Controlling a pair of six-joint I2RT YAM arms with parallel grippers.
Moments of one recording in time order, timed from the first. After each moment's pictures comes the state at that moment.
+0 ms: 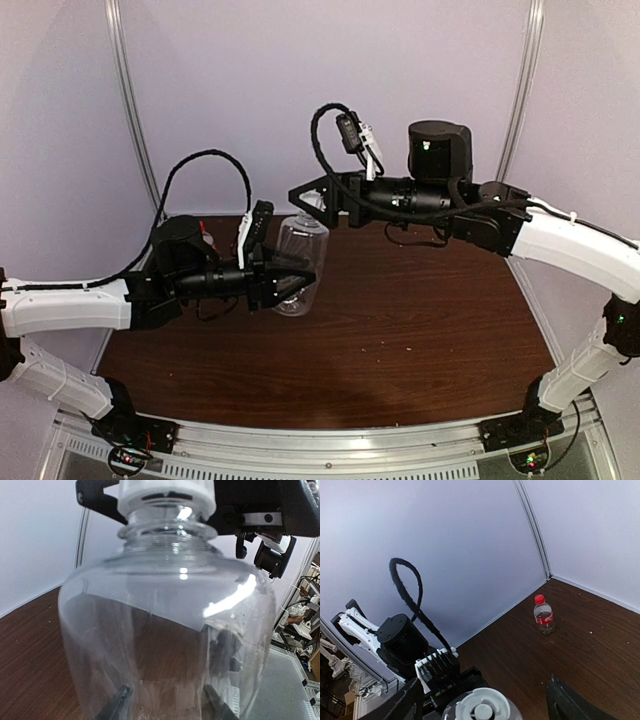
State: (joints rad) left arm -0.91 1.24 0.77 0.43 0.46 -0.27; right arm 1.00 1.48 1.52 -0.17 -0.16 0.40
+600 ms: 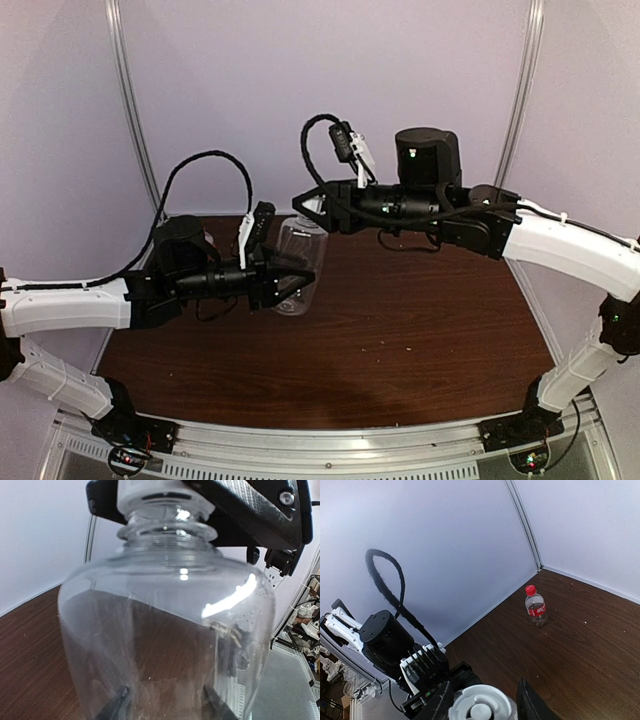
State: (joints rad) left arm -0.91 1.24 0.78 0.39 0.42 -0.25; right arm 1.01 1.52 1.52 -0.19 -0.10 0.42
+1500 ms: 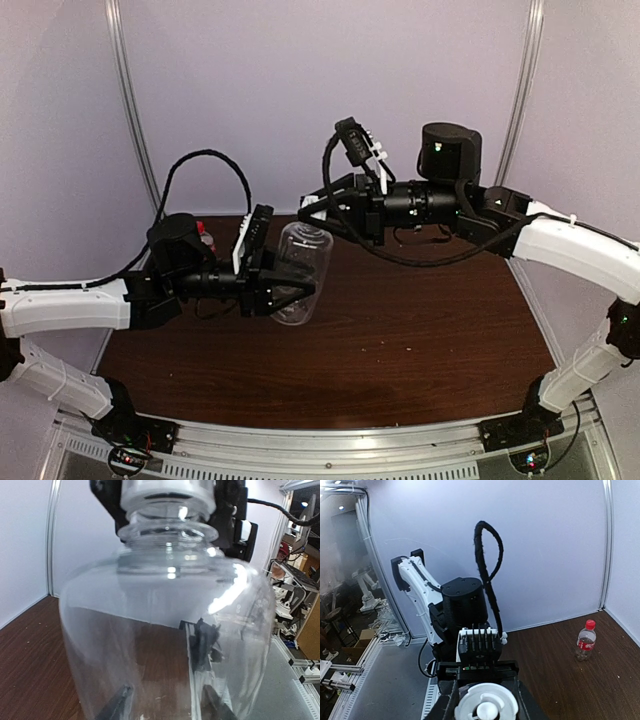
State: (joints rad) left arm -0.91 1.24 0.78 0.46 0.62 -0.21; right arm 0.94 1.46 1.45 -0.06 -0.57 0.15
